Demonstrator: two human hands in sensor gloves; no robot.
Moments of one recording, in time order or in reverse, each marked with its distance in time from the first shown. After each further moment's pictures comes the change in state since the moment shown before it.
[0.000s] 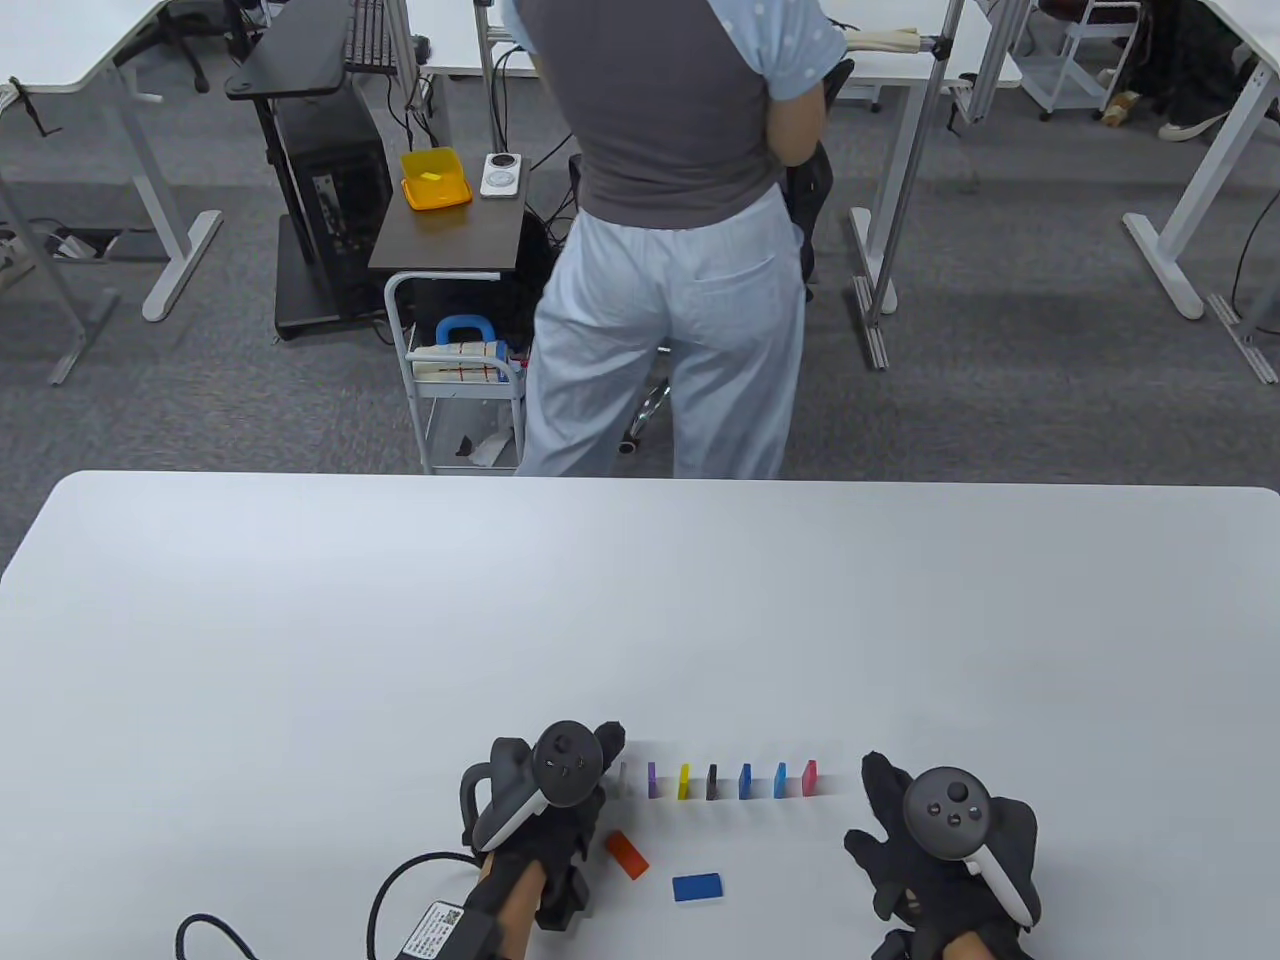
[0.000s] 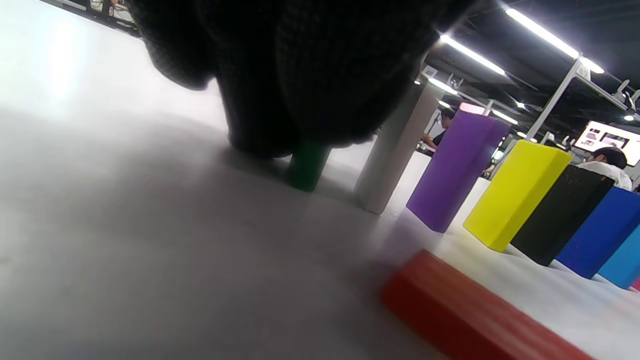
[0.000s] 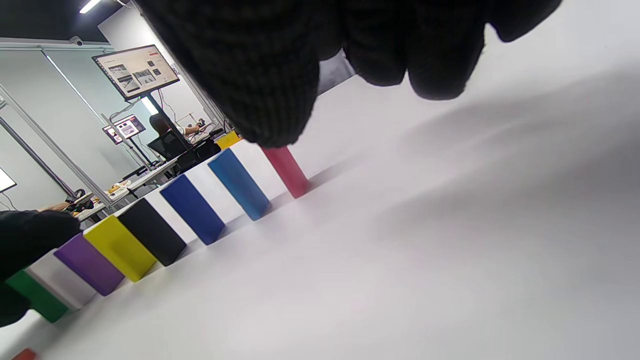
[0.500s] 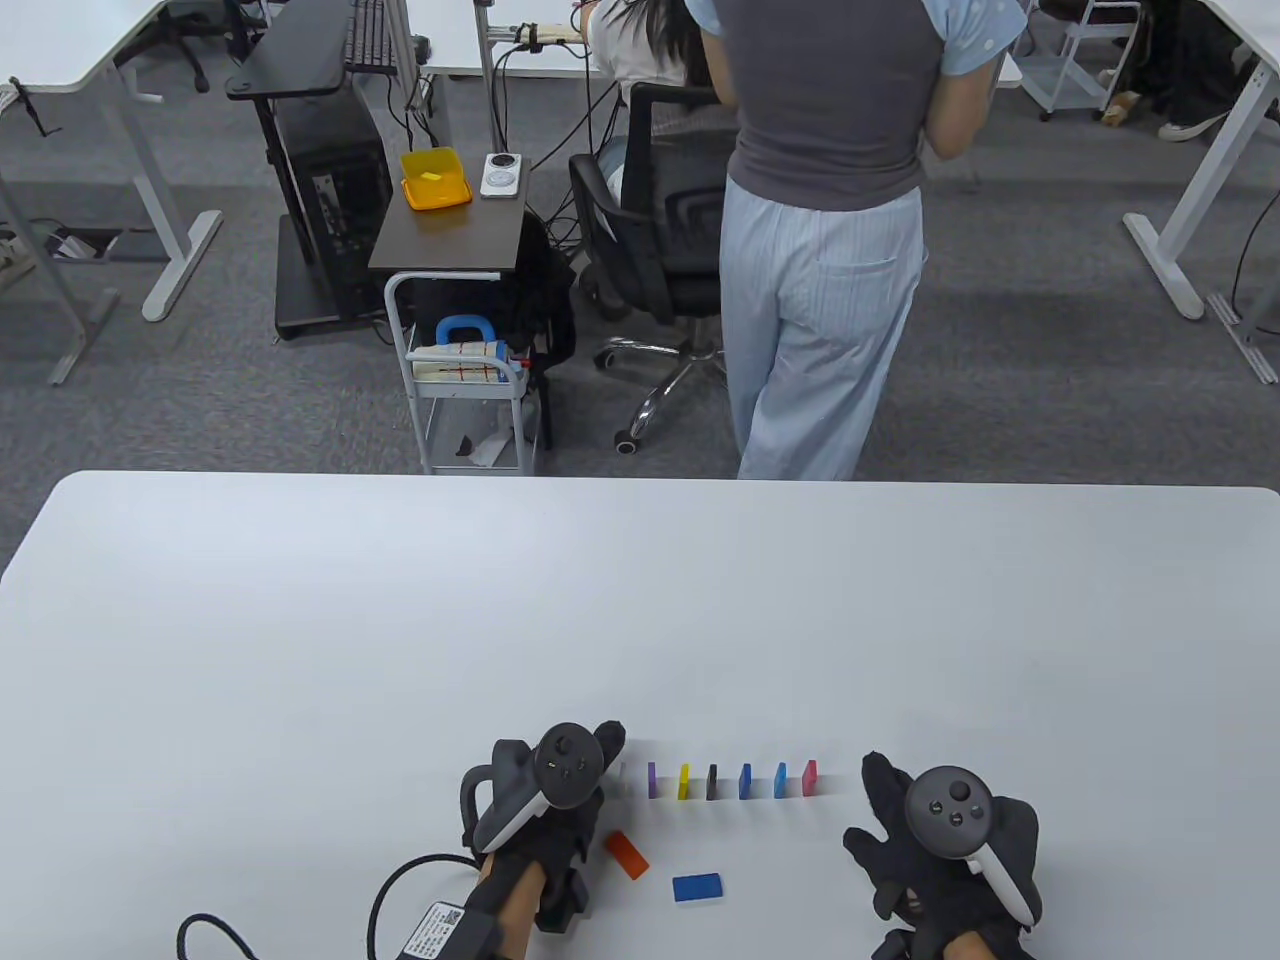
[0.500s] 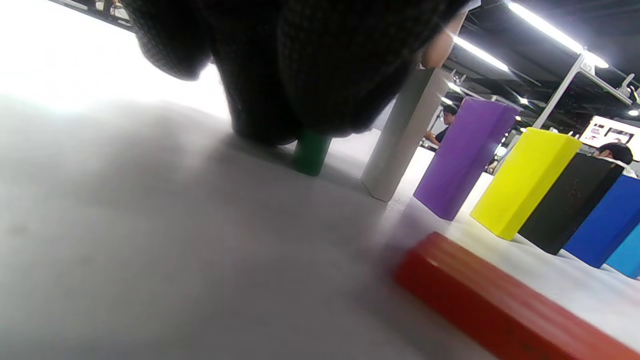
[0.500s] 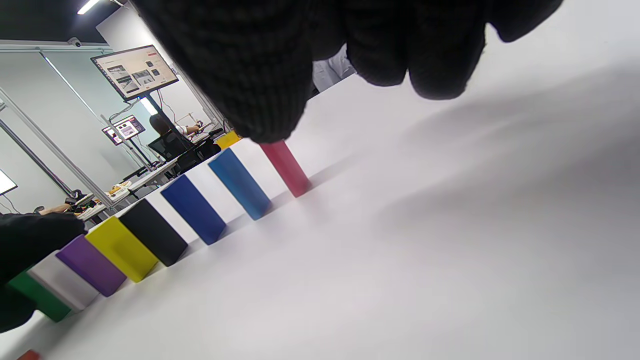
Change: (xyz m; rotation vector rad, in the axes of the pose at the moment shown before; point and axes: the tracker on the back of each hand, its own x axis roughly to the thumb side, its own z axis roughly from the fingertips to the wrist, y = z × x) left_hand -0.001 -0.004 0.000 -0.008 0.004 -0.014; right_hand -0.001 0.000 0.000 0.006 0.002 -0.009
